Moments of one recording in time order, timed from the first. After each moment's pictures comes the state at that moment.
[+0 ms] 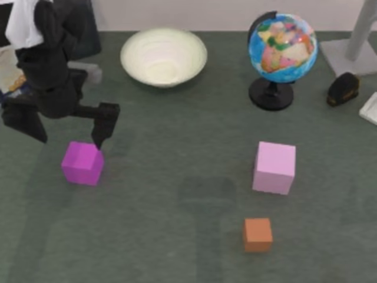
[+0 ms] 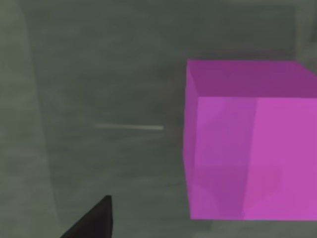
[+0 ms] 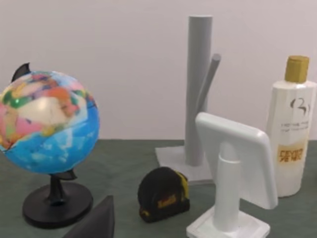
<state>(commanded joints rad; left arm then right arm) -0.23 2.05 1.53 -1.05 0.00 -0.05 0.00 0.00 0.00 0.00 0.00 0.00</state>
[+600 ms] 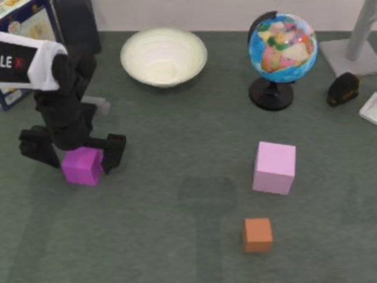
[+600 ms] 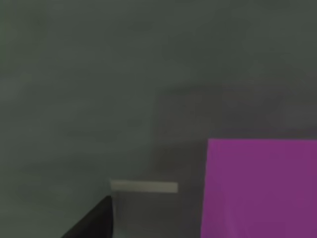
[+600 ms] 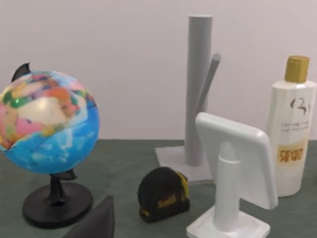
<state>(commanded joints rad) -0.22 2.18 1.37 -0.76 0.00 -0.05 0.00 0.00 0.00 0.00 0.00 0.00</state>
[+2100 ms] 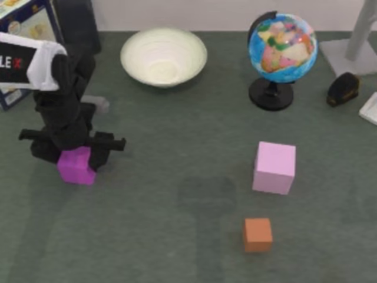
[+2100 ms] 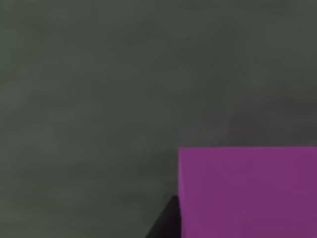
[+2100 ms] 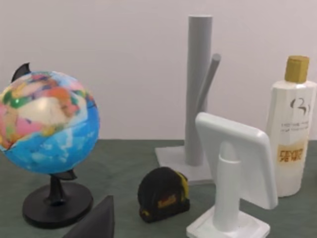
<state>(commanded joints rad) -0.22 2.18 1.36 -0.75 0.00 -0.05 0.00 0.00 0.00 0.00 0.00 0.00</state>
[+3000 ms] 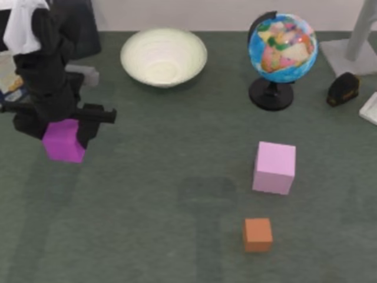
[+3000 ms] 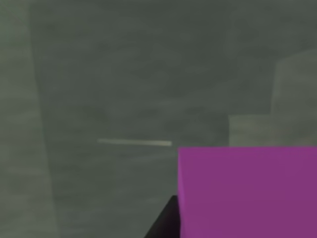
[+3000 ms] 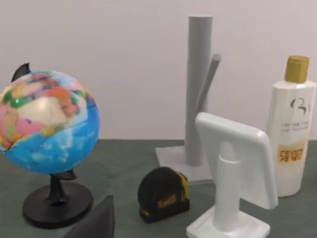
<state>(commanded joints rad) -0.21 2.05 1.50 -1.00 0.00 -0.05 0.00 0.00 0.00 0.00 0.00 0.00</state>
